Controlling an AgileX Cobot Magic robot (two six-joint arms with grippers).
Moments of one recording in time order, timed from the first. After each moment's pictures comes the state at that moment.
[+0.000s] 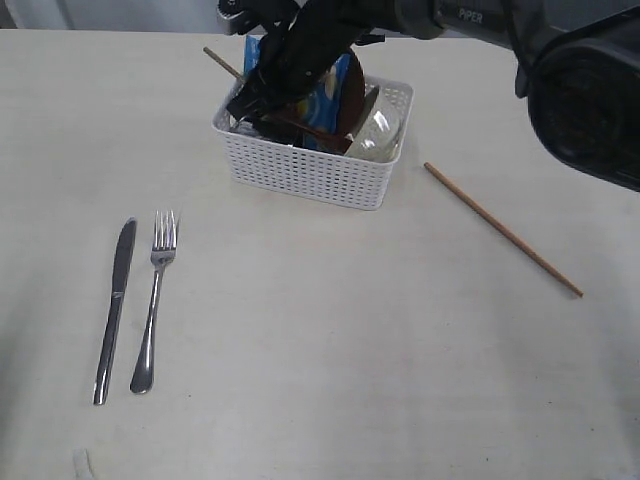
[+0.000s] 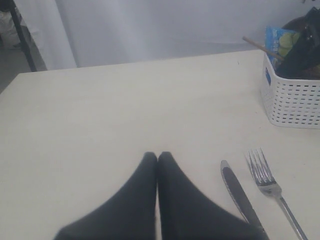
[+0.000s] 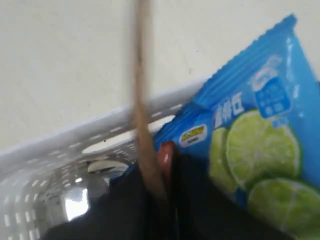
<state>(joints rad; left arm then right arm) -0.12 0.00 0.00 0.15 0.35 -0.08 0.56 2.39 -1.97 0.39 0.73 -0.62</state>
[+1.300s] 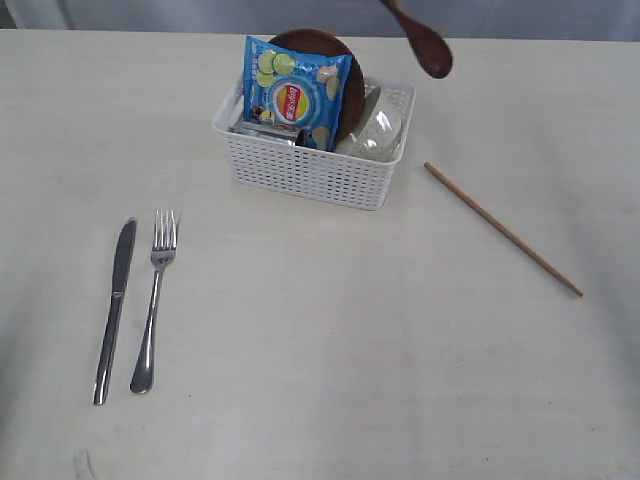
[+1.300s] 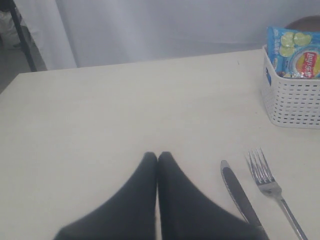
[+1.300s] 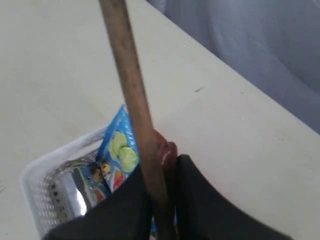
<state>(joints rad) -0.12 0.00 0.00 0.15 0.35 -0.08 0.37 2.06 -2.00 0.39 0.90 -0.54</state>
